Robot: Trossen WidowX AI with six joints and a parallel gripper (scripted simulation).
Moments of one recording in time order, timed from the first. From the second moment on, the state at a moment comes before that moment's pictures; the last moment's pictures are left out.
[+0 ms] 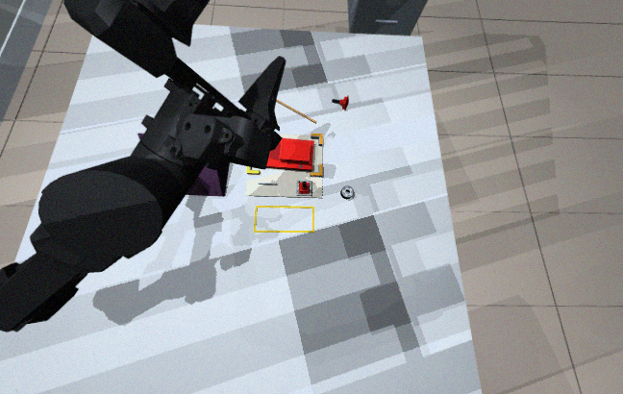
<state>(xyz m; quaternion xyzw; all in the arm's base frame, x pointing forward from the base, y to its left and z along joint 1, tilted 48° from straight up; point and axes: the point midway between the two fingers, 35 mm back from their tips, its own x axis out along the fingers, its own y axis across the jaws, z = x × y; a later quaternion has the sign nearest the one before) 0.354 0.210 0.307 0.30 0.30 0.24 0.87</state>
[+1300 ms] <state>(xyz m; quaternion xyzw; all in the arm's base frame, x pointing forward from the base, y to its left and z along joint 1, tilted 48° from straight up) 0.344 0.029 -0.023 -0.16 0.66 -0.36 0.64</state>
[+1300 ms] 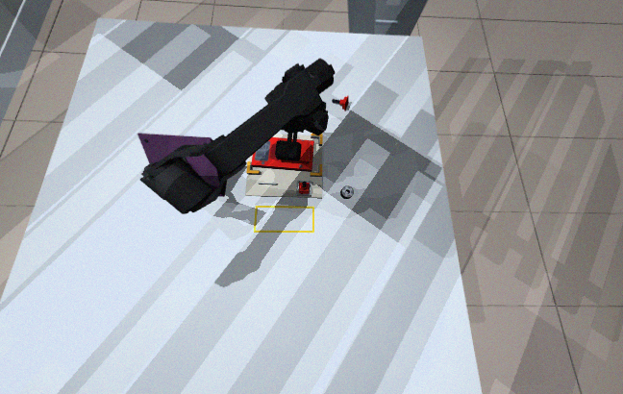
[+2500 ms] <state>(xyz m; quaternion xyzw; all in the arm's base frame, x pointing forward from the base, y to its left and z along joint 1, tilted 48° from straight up) 0.345 0.012 -0.040 -0.19 0.66 -0.38 0.62</state>
